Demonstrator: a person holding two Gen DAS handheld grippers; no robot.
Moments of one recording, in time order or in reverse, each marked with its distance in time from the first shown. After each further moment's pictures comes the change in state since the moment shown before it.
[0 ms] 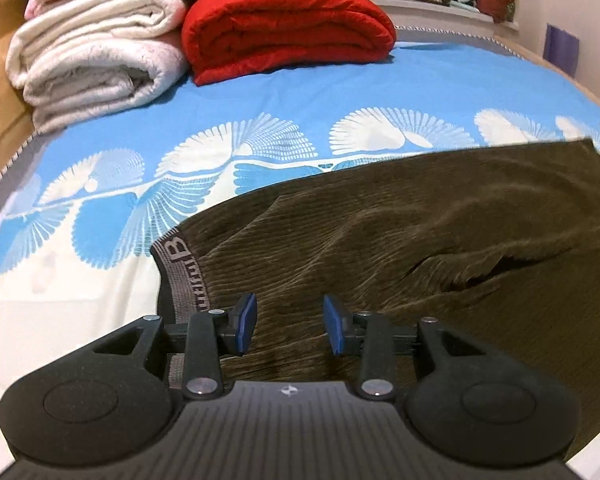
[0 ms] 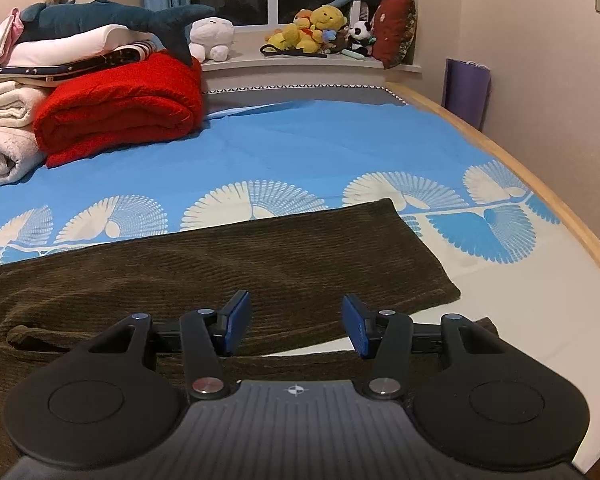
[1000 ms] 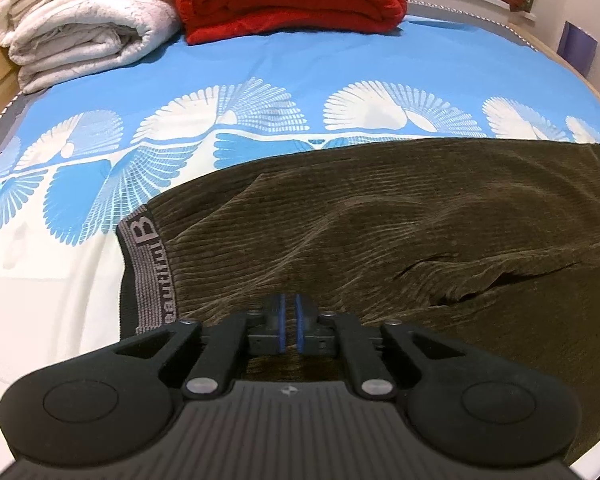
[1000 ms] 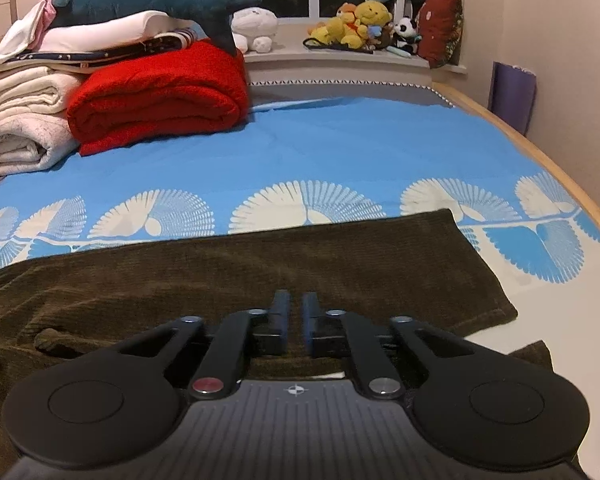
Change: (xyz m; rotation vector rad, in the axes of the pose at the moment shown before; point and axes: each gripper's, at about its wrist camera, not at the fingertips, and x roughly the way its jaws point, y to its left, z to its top) left arm 0.033 -0.015 0.020 -0.045 0.127 -0.027; right arm 0.028 0.042 0.021 -0.043 0.018 0.098
